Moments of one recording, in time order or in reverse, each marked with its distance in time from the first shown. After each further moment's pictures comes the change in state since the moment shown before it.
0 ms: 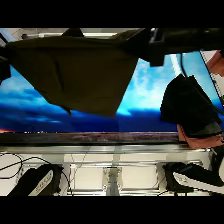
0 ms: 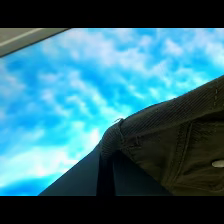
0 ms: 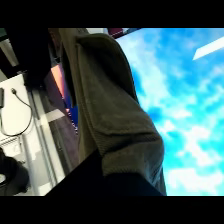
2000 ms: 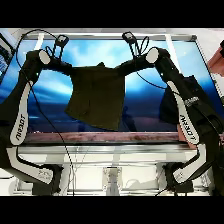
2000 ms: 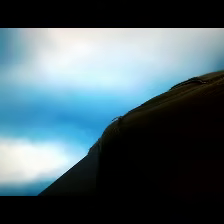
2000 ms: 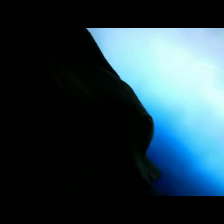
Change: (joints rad) left arm -0.028 -0.808 -0.058 -0.051 0.377 0.116; right arm -0.003 -0.492 -0.210 -0.415 -0.353 0.006
